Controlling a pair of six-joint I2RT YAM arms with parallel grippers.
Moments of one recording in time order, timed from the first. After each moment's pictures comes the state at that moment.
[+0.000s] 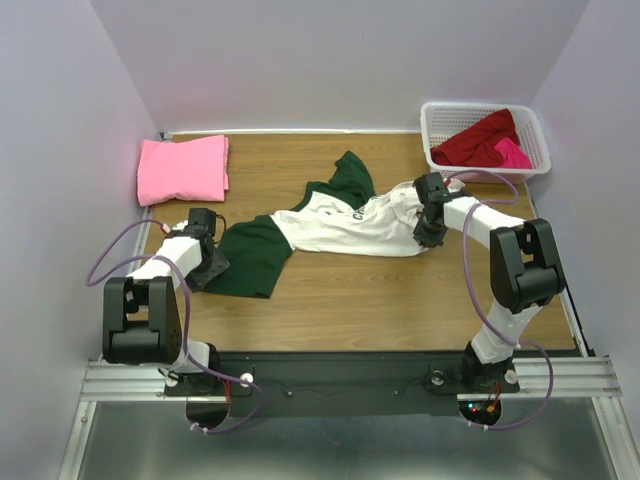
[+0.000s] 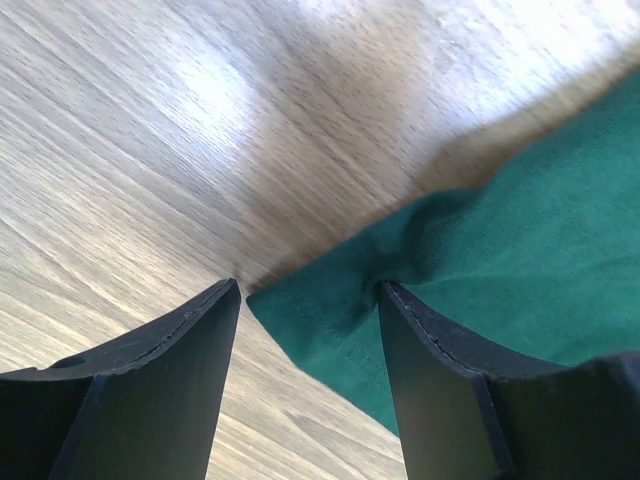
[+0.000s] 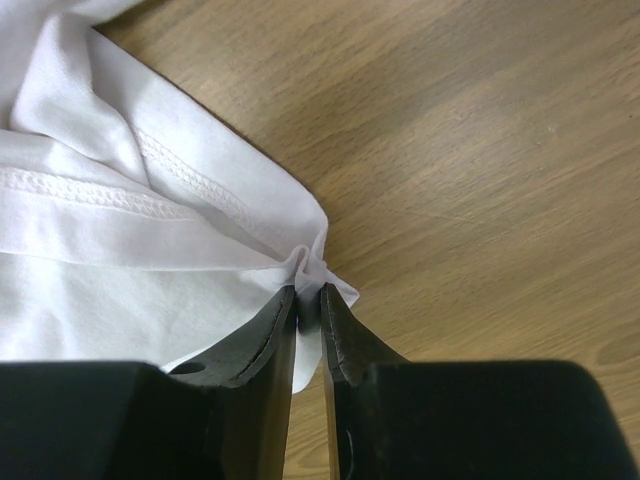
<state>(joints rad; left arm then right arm) -0.01 1.42 0.75 -0.62 -0.32 -0.69 0.24 1.78 1.15 -0.59 0.29 0.72</state>
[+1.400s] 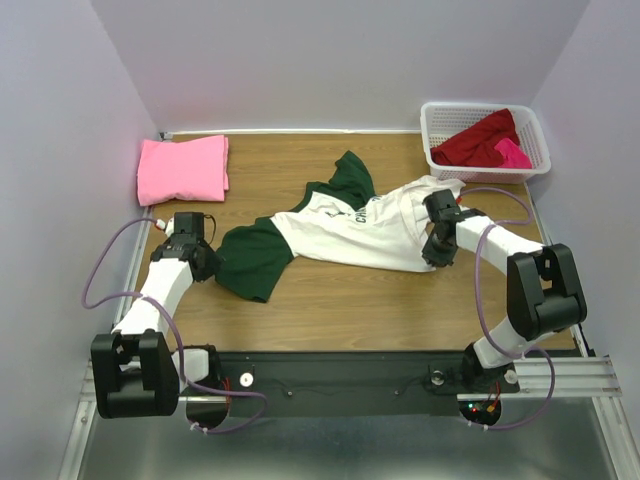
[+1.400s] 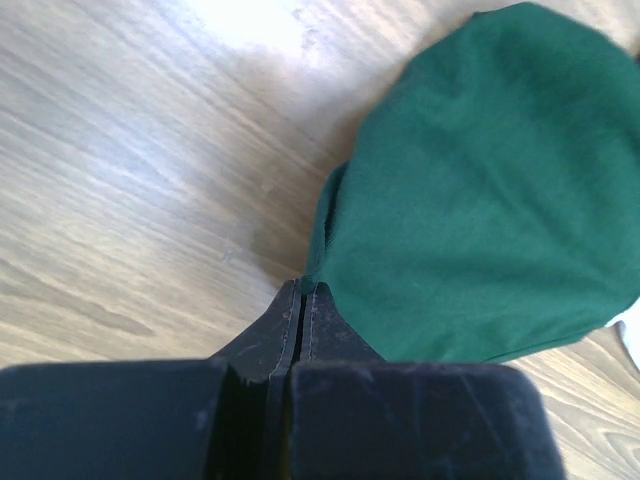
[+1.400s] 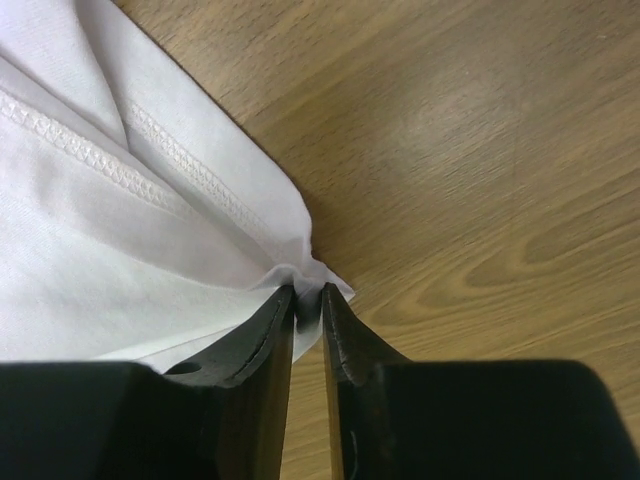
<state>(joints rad) 0.02 1.15 0.69 -0.59 -0.15 -0.64 0.23 1.58 0.94 -0.62 0.27 0.74</state>
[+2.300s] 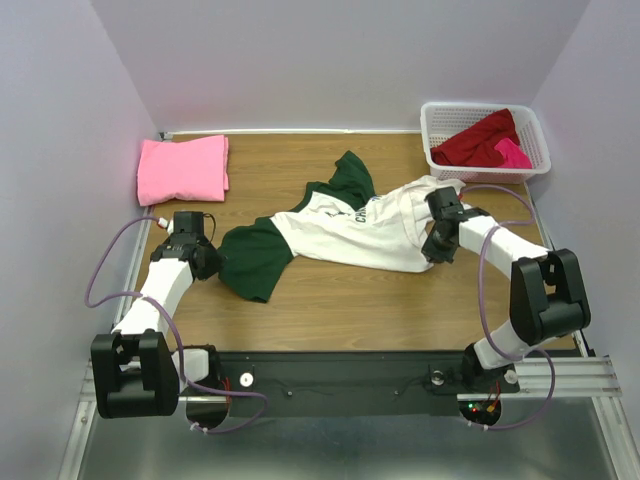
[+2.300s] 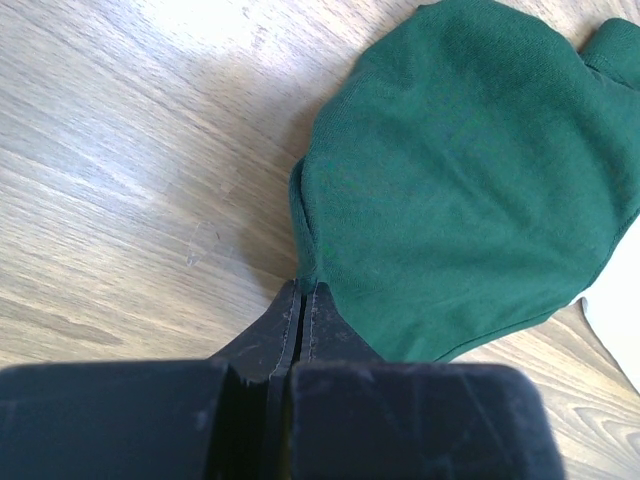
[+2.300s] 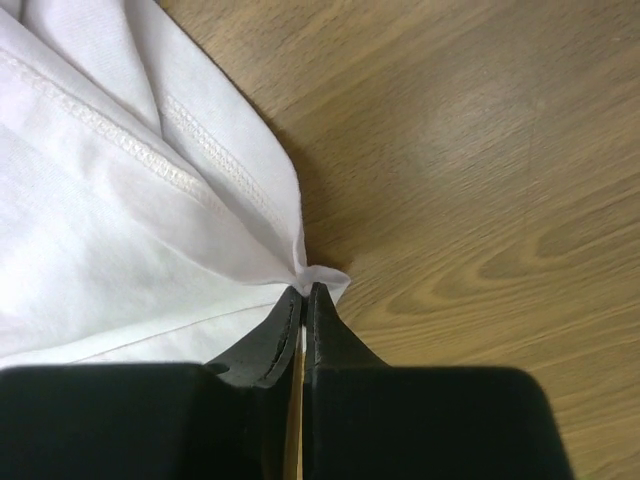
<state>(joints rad) 0.02 1.15 0.69 -0.56 -0.08 -0.64 0.23 1.56 0.95 -0.62 0.24 0.74</state>
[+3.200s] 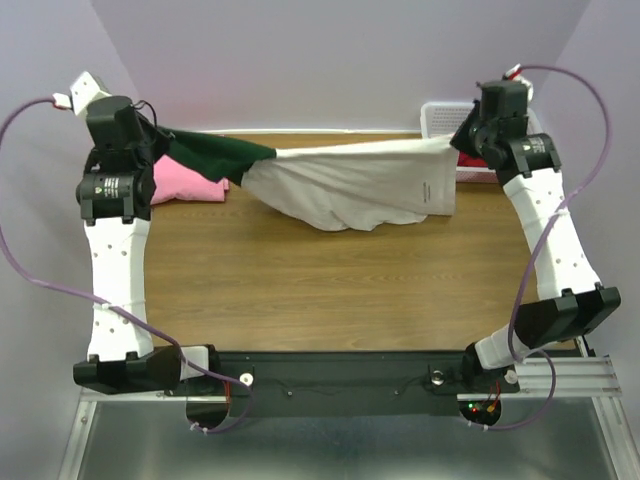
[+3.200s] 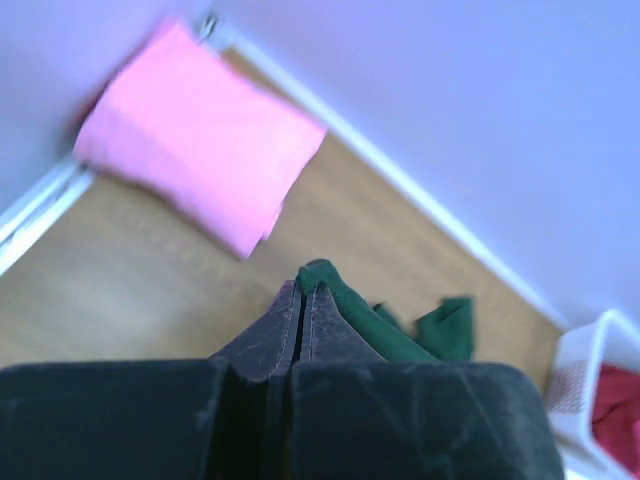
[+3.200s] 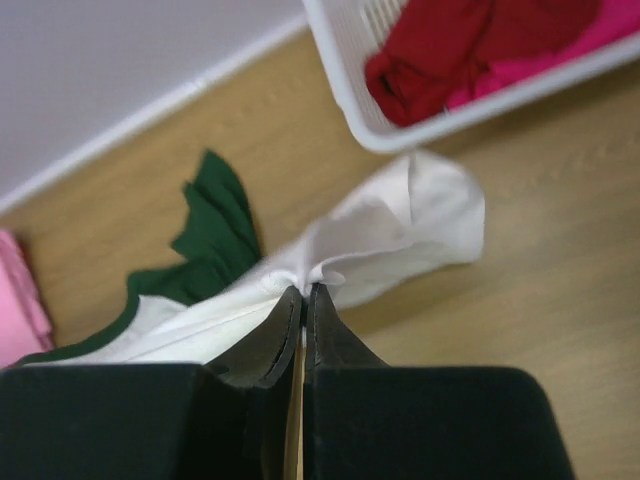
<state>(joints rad) 0.05 1.27 1.67 -0.76 -0.24 -0.62 0.18 1.52 1.76 -0.84 0.29 0.58</state>
